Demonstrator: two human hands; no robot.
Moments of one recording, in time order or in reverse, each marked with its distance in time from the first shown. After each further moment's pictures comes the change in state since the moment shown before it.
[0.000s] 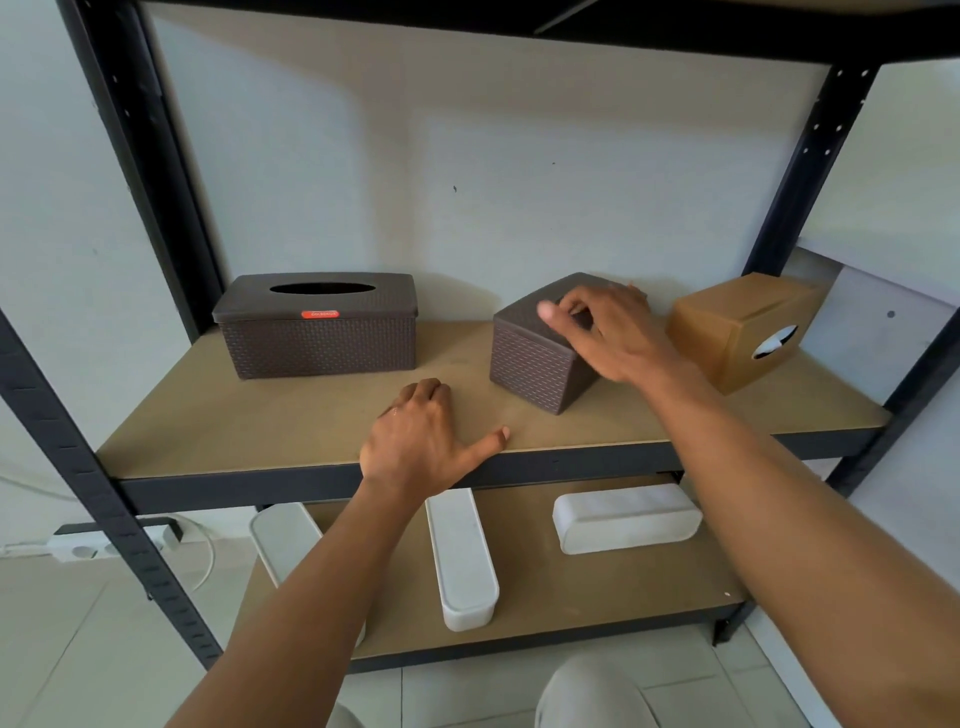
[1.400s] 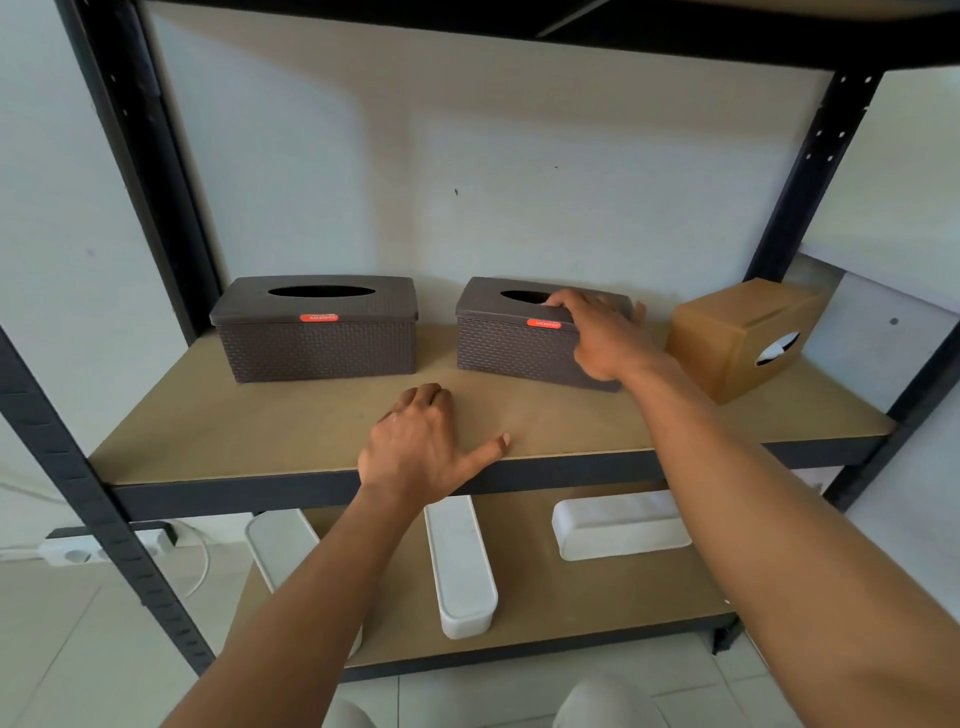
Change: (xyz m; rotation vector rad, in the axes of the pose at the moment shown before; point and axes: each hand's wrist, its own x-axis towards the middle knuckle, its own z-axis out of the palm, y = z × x) left_hand 0.002 -0.002 0.001 -0.005 0.011 0.018; right_hand 0.017 -0.003 0.013 -0.108 -0.199 0.096
